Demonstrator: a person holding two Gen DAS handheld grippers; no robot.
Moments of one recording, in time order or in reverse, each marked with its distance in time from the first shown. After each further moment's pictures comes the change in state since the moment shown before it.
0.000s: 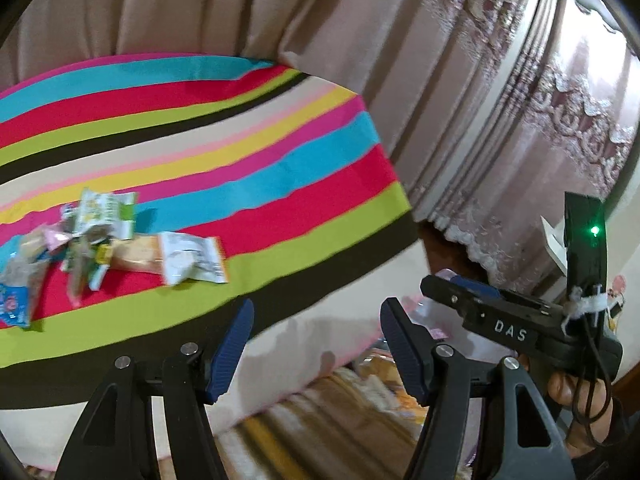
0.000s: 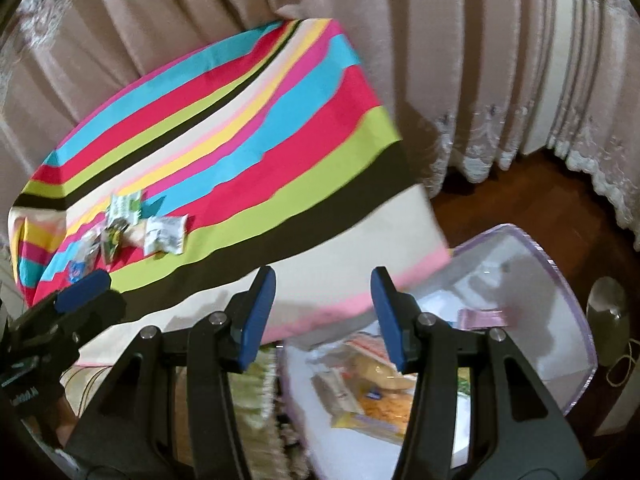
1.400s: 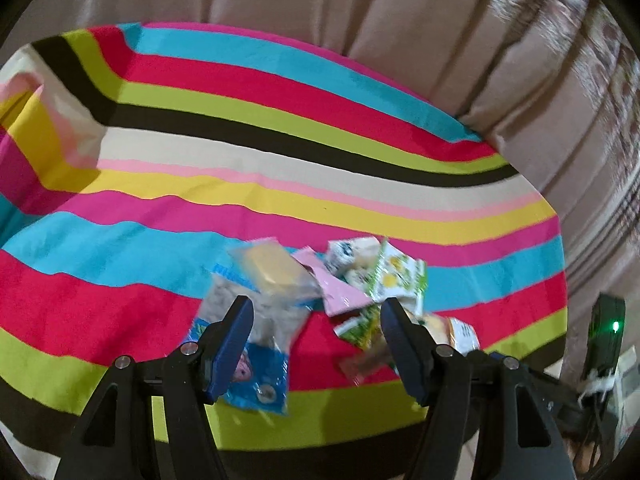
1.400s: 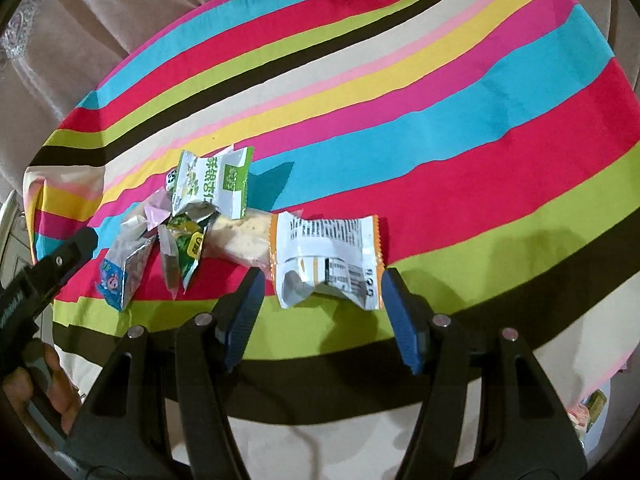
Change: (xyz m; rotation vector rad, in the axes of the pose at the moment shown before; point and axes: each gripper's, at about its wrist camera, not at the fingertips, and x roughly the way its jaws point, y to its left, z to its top) left arm -0.035 0.235 0.025 -0.373 -0.117 0.306; right arm 0.125 0.161 0.027 -0.111 0.143 0.182
